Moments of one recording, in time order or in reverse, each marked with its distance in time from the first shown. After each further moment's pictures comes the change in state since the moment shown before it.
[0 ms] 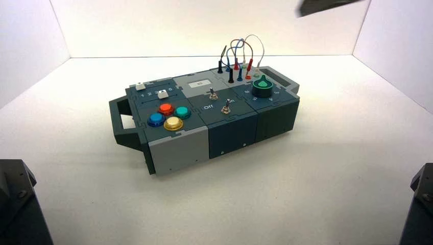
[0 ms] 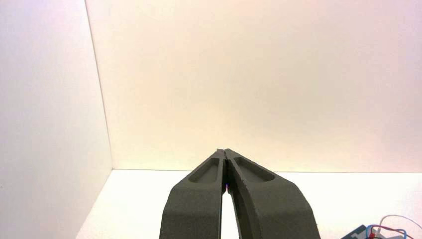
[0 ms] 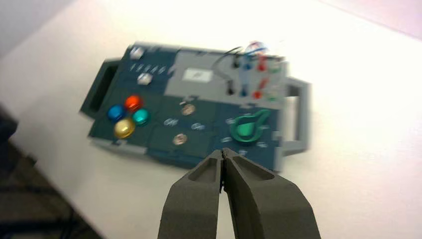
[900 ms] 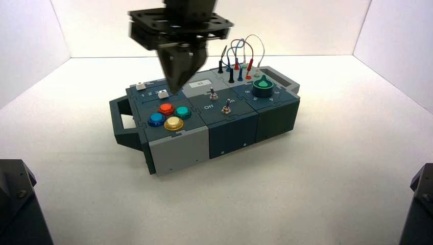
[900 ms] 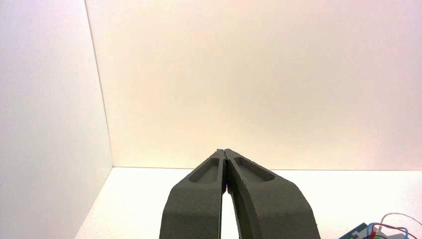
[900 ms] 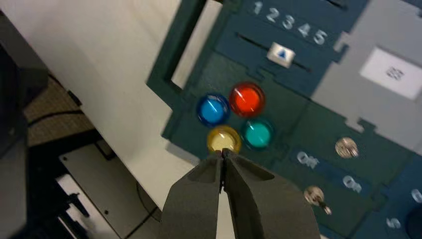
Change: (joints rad) left arm 0.000 0.009 0.000 0.000 0.000 0.002; right arm 0.264 0.847 -0.594 0.123 0.230 -0.026
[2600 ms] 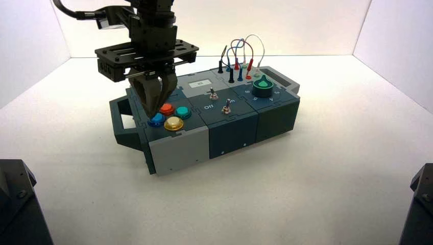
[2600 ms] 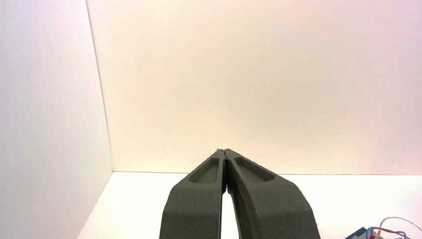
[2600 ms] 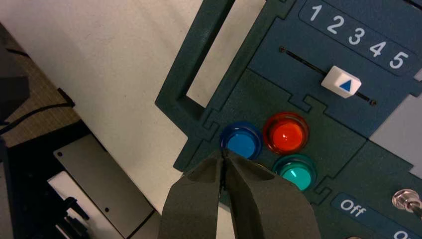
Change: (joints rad) left arm 0.000 -0.023 0.000 0.000 0.000 0.000; right arm 0.041 0.202 -0.163 -0.003 0.081 0.000
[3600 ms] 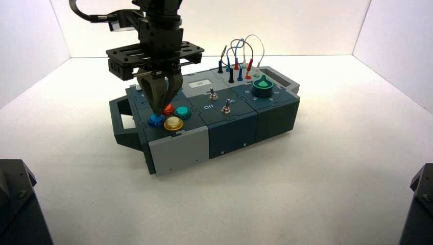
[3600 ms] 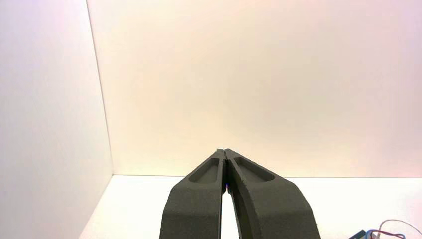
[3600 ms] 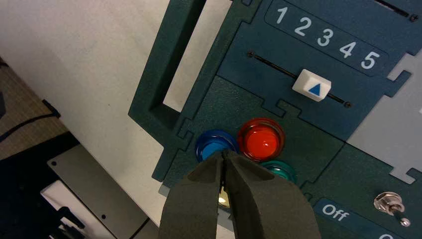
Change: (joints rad) left arm 0.000 -0.012 0.000 0.000 -0.002 0.002; right arm -0.040 0.020 -0.008 0.011 -0.003 0.006
